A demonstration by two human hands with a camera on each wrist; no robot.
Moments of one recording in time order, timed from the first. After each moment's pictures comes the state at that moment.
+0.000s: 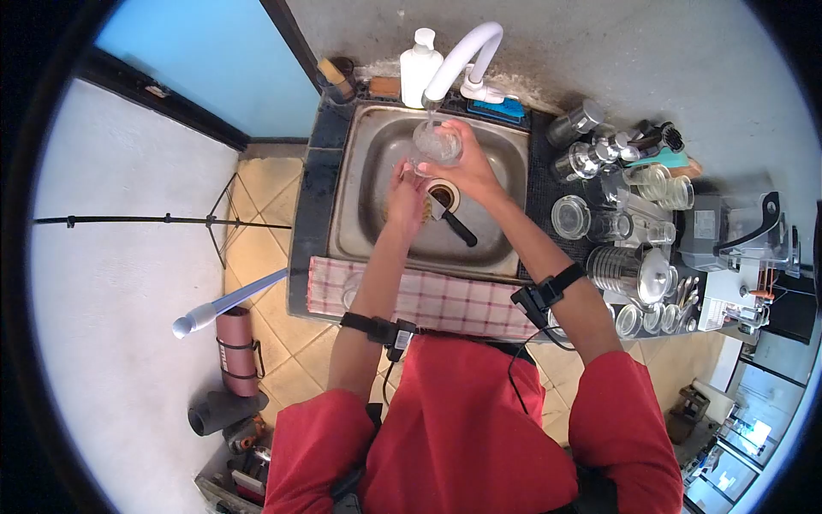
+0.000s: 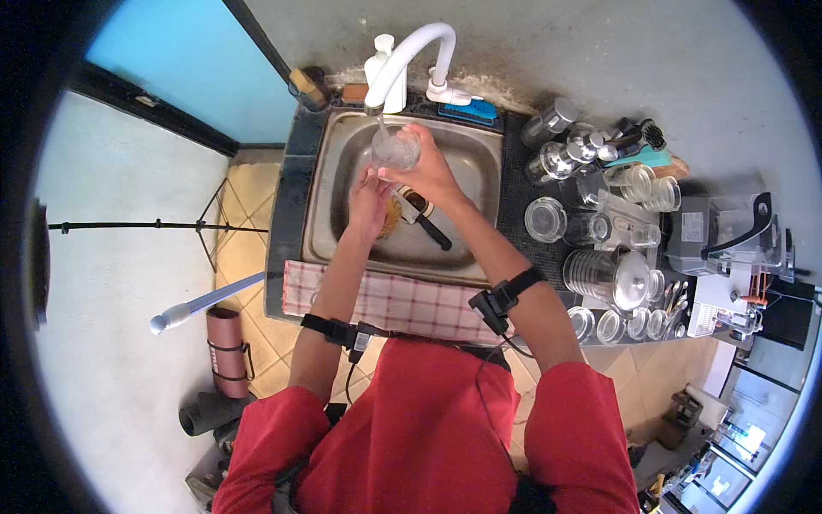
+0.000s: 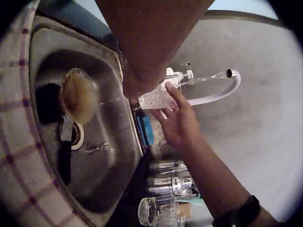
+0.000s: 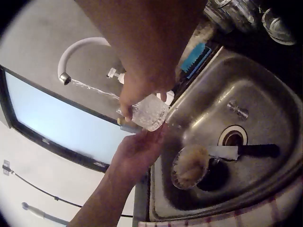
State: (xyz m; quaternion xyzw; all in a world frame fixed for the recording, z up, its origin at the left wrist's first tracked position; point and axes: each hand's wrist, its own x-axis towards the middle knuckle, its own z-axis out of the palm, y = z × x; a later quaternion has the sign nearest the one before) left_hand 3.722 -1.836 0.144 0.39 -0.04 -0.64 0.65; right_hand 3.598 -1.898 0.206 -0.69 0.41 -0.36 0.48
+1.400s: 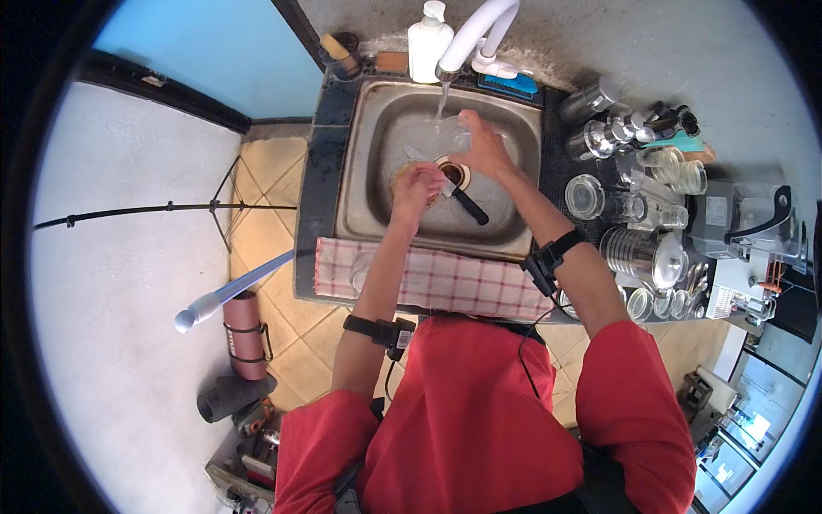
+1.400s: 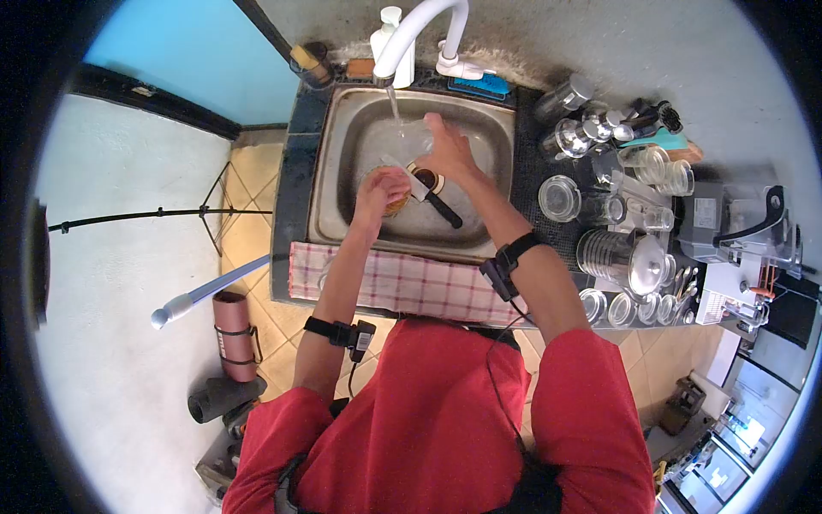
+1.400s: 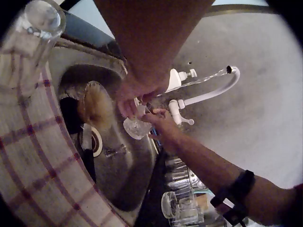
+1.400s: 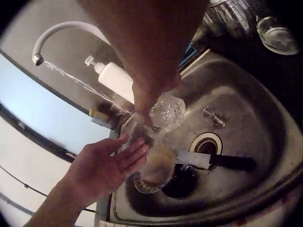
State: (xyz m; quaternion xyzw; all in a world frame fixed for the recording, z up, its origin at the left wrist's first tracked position) left_hand 3.737 -1.793 0.138 0.54 -0.26 -0.65 0.47; right_hand 3.578 -1.915 0.146 -0.80 0.52 -0.14 0.26
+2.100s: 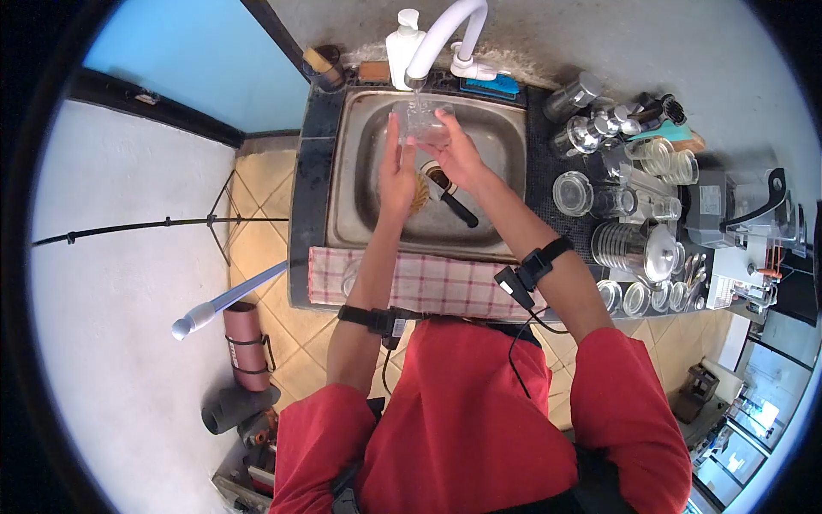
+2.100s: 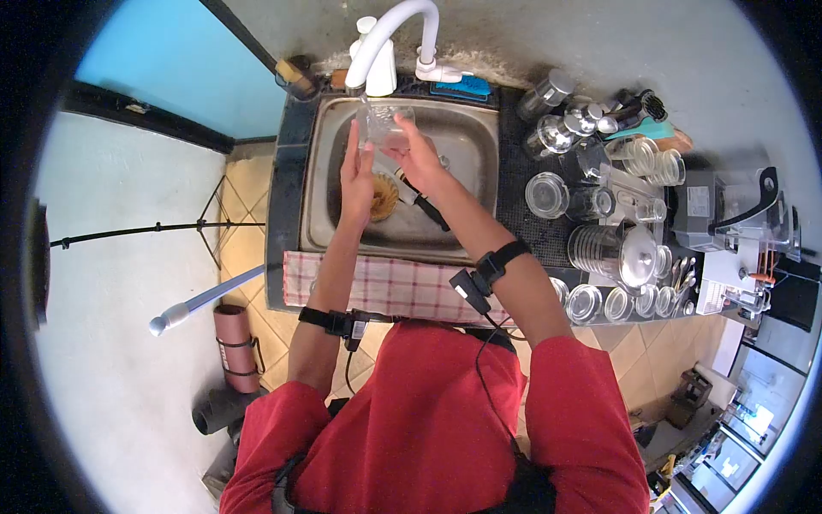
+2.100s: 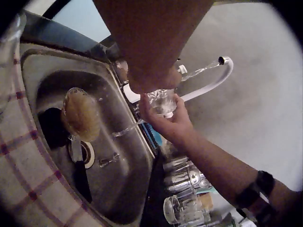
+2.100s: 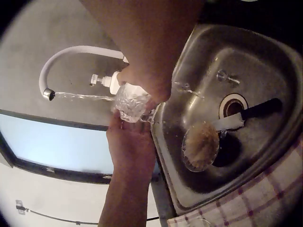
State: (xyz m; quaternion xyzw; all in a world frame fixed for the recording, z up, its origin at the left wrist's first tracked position) left_hand 3.727 -1.829 0.186 0.50 -0.41 -0.44 0.62; right_hand 3.612 -1.902 0.178 -0.20 0.37 -0.41 0.81
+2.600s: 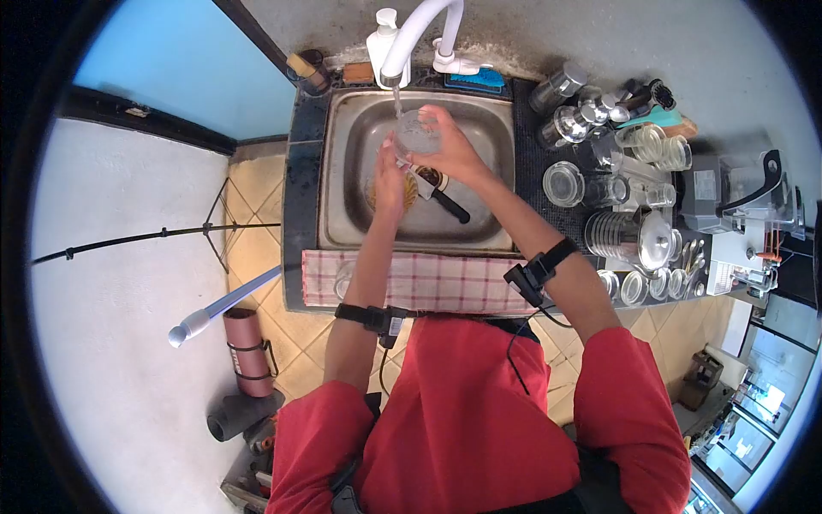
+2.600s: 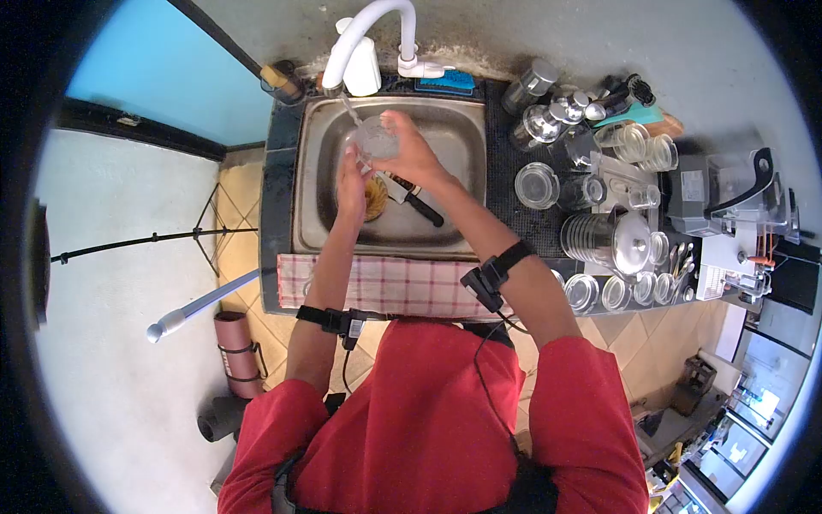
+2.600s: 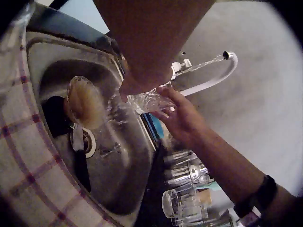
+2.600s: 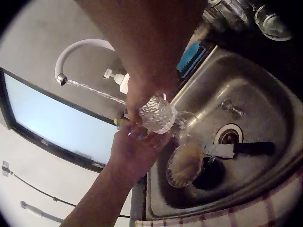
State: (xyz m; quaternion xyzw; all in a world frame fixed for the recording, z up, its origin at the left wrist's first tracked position) left_hand 3.717 -1.831 0.157 0.54 -0.27 -0.54 0.58; right_hand 3.584 -1.889 0.194 -0.71 0.44 -0.32 0.45
